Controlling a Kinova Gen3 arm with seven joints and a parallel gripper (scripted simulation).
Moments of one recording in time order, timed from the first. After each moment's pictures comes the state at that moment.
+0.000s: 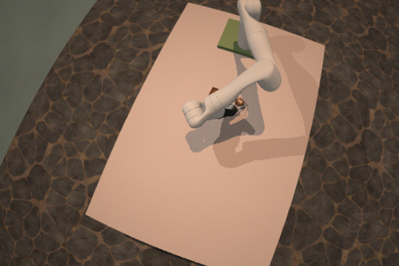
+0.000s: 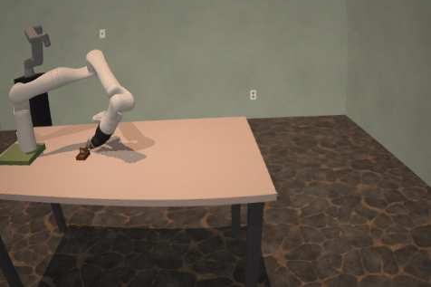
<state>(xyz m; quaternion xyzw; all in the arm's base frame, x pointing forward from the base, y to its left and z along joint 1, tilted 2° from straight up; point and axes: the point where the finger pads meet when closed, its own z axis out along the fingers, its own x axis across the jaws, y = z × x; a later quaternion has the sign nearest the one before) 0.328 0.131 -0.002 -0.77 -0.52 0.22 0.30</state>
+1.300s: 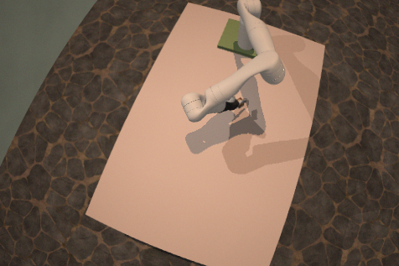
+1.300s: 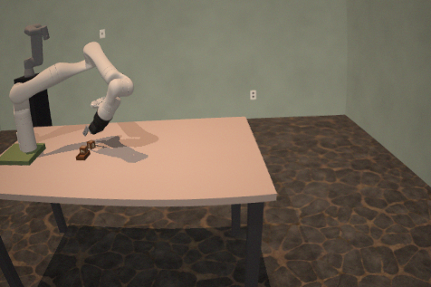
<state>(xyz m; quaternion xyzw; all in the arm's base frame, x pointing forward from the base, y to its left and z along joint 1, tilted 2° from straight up) 0.326 0.132 0.061 -0.77 -0.52 0.22 0.30</state>
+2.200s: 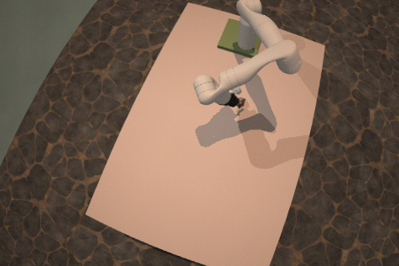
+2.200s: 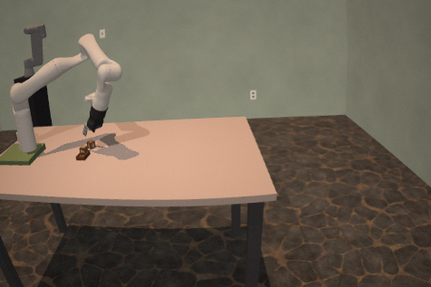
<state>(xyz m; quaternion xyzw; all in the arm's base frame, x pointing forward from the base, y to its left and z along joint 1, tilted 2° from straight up) 0.328 0.126 0.064 -0.80 -0.54 0.16 0.20</state>
